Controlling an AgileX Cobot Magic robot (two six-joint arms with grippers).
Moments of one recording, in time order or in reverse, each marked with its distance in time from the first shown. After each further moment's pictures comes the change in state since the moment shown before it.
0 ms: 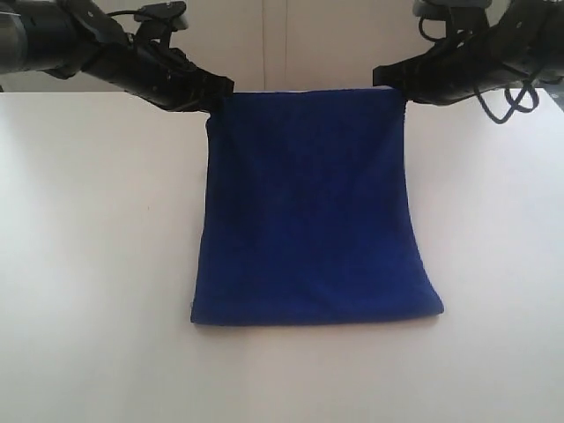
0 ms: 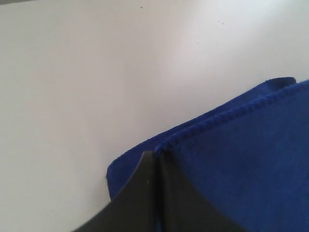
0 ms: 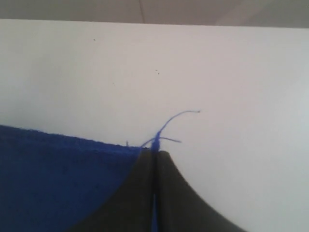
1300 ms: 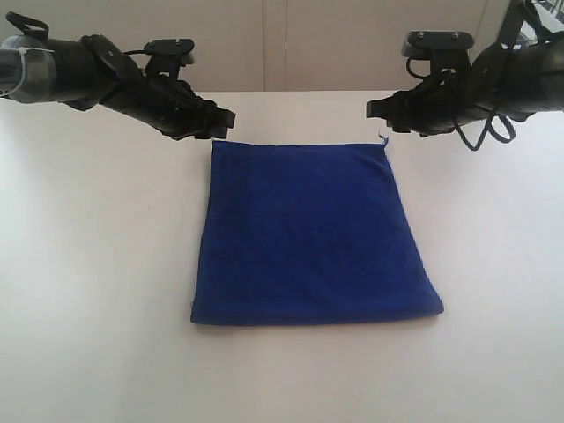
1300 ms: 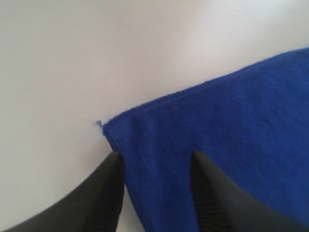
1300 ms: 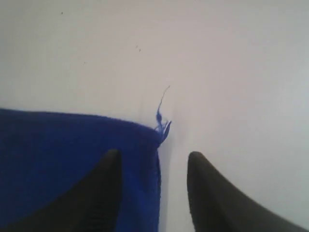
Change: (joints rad) left arm 0.004 0.097 0.000 -0.015 -0.051 0.058; right arm 0.000 0.123 0.000 0.000 -0.092 0.000
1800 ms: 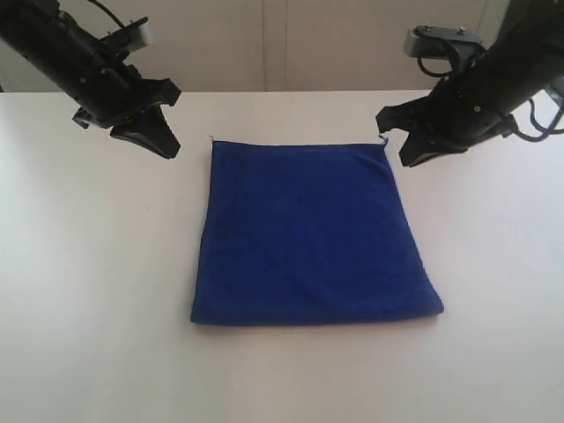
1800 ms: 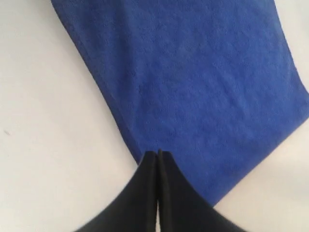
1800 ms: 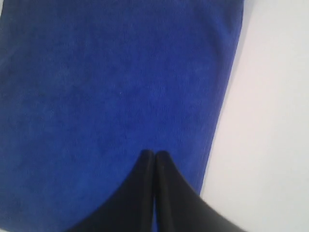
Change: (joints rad) left arm 0.100 -0.238 0.030 0.142 0.701 -0.226; right arm 0.000 -0.291 0.080 -0.039 0.637 0.026
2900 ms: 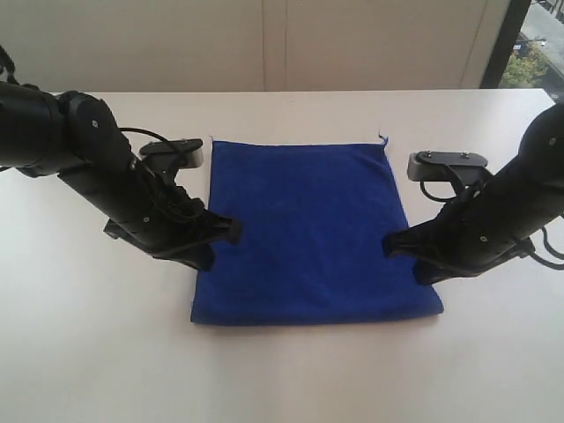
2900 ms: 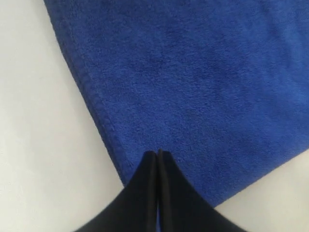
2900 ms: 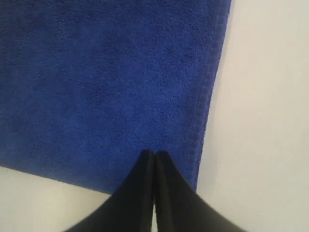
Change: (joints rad) left arm -0.301 -0.168 0.585 0.088 -0.554 -0.224; right arm 0.067 -0.099 0.469 -0.004 -0.219 0.049
